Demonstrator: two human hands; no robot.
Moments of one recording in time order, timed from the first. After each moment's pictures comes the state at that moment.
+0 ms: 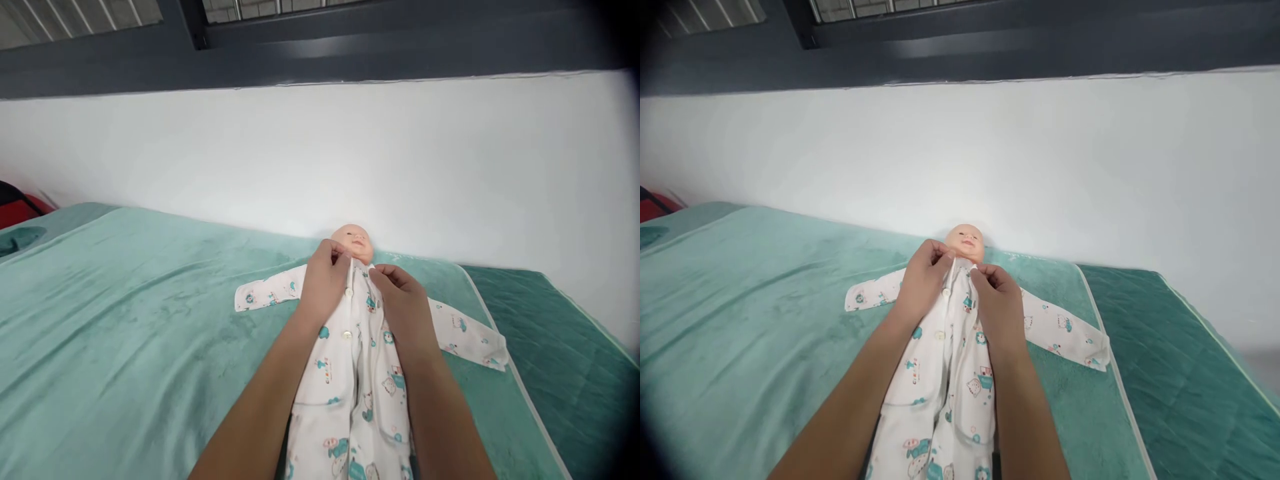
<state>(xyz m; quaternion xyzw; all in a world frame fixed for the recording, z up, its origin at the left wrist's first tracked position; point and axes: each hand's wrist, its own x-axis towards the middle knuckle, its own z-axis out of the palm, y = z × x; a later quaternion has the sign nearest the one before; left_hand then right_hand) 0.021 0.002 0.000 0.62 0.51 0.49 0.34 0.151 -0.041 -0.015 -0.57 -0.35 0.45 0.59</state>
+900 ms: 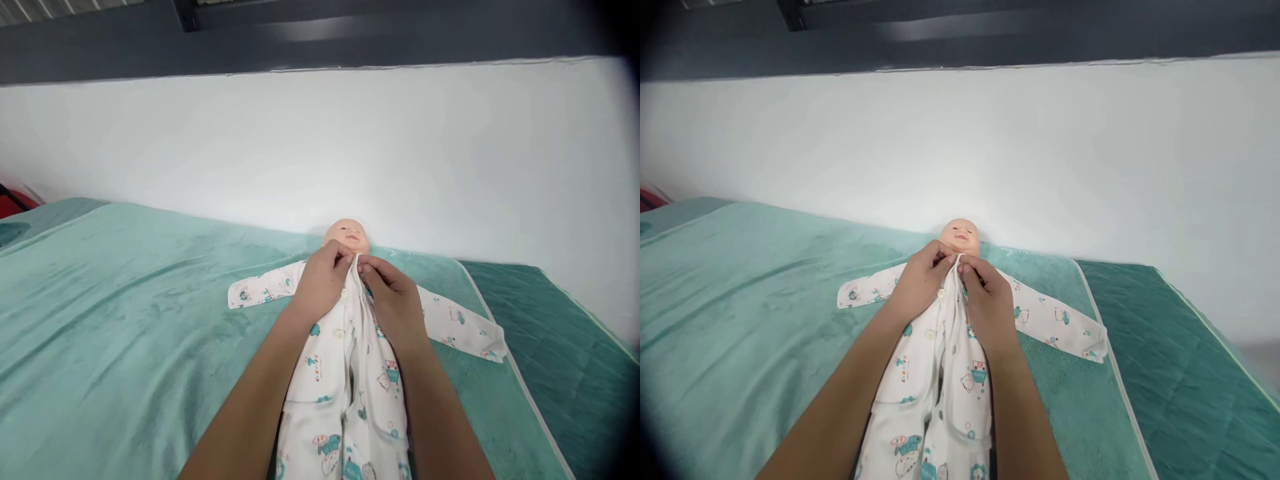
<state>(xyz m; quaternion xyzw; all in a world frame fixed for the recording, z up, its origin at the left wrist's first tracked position) 0.017 -0.001 -0.005 0.71 0.47 0.41 0.33 0.149 -0.040 -0.026 -0.55 -0.50 0.35 0.57</state>
